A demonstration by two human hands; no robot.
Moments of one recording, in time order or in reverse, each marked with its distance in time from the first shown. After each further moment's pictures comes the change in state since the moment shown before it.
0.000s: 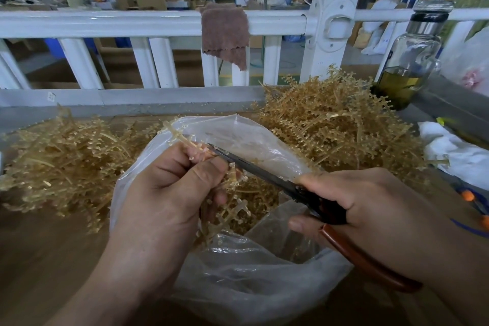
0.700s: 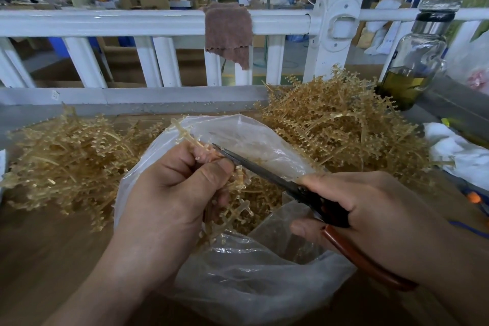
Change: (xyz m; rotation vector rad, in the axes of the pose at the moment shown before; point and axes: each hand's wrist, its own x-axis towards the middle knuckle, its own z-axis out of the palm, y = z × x) left_hand 0.003 0.000 -0.002 0.038 -0.032 0.013; right_hand 0.001 0.004 0.005 -0.008 0.006 -0.025
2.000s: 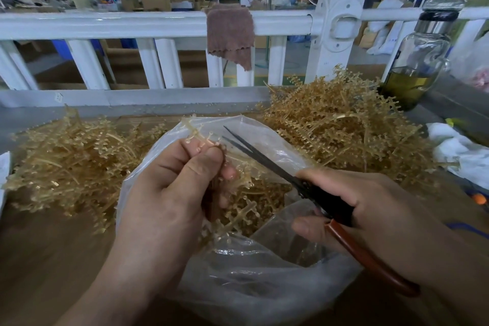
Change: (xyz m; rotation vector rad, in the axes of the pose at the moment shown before) left_hand -0.001 -0.004 0.001 -0.045 0.052 0.067; right_hand 0.000 0.000 0.004 0.133 -0.009 0.080
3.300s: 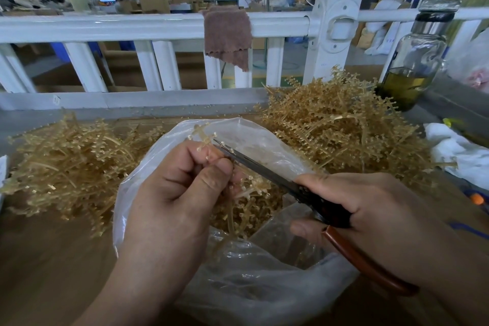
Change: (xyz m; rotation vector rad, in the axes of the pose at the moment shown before) left_hand -0.001 -0.008 0.005 0.025 -0.030 0.147; right_hand 0.000 -0.002 -0.004 -0.095 0.049 -0.068
